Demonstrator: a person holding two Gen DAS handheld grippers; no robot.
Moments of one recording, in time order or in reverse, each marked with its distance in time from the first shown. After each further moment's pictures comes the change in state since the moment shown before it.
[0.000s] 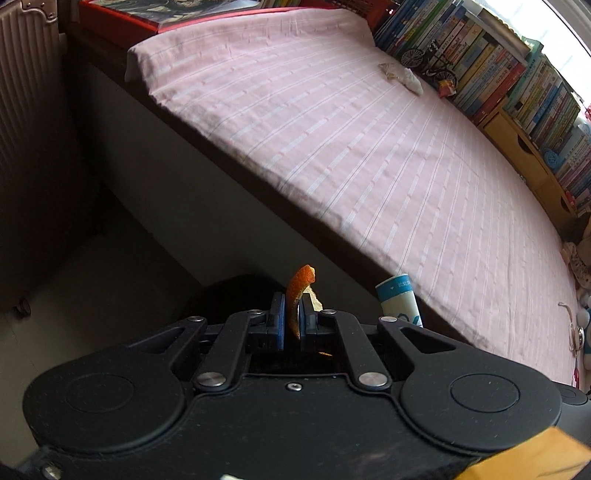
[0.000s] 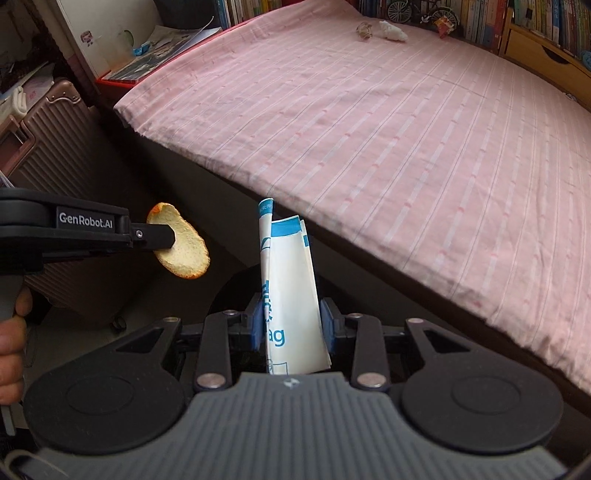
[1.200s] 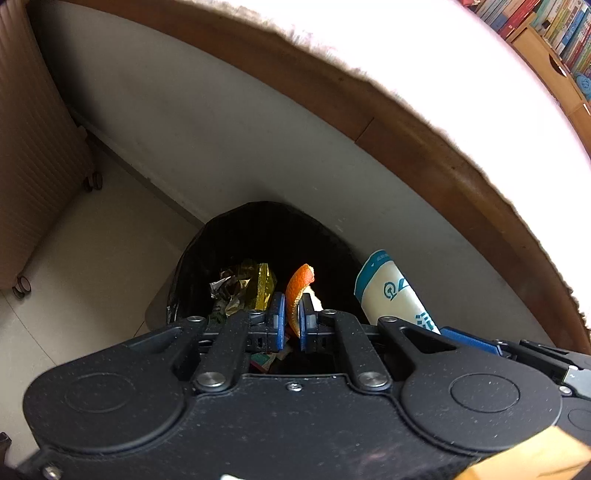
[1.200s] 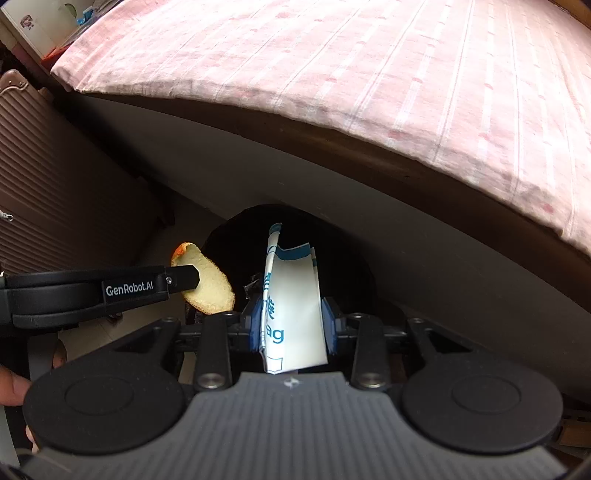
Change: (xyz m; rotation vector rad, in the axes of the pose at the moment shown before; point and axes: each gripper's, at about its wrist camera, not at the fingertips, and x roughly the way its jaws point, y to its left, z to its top) left arm 0.102 0.009 -0.036 0.067 0.200 0.055; right arm 0.084 -0.010 -0.024 0.141 0.151 -0.020
